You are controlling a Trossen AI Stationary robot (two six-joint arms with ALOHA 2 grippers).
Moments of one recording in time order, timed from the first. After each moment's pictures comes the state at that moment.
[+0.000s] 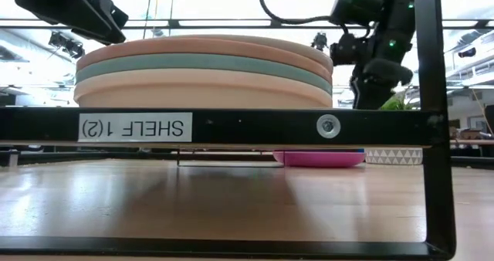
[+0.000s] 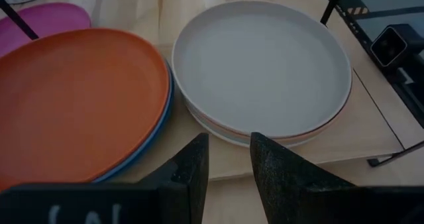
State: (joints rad) left arm -0.51 0.99 0.60 -0.23 -0.36 -0.20; right arm -0.04 1.36 0.82 -0.63 0.24 0.15
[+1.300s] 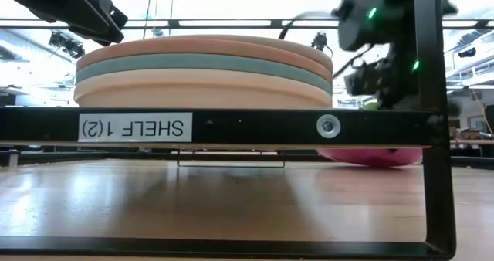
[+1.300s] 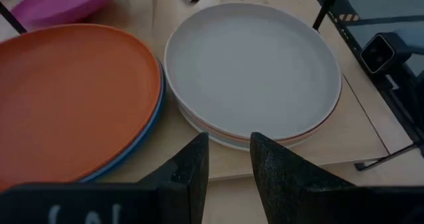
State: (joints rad) left arm -0.51 0.99 0.60 -0.22 -0.34 -0.23; right arm 0.13 1.55 0.83 -0.83 0.36 0.26
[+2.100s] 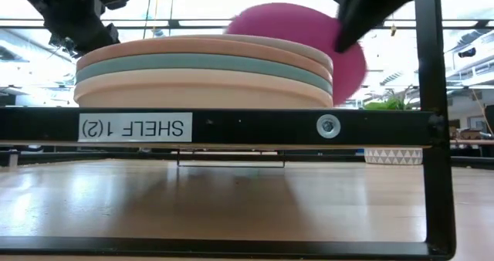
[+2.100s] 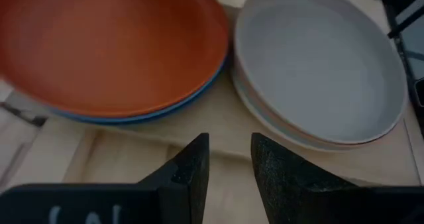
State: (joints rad) left arm -0.39 0.98 0.61 -0.35 -0.31 -0.49; right arm 0.51 1.75 1.41 -0.92 0.45 0.13
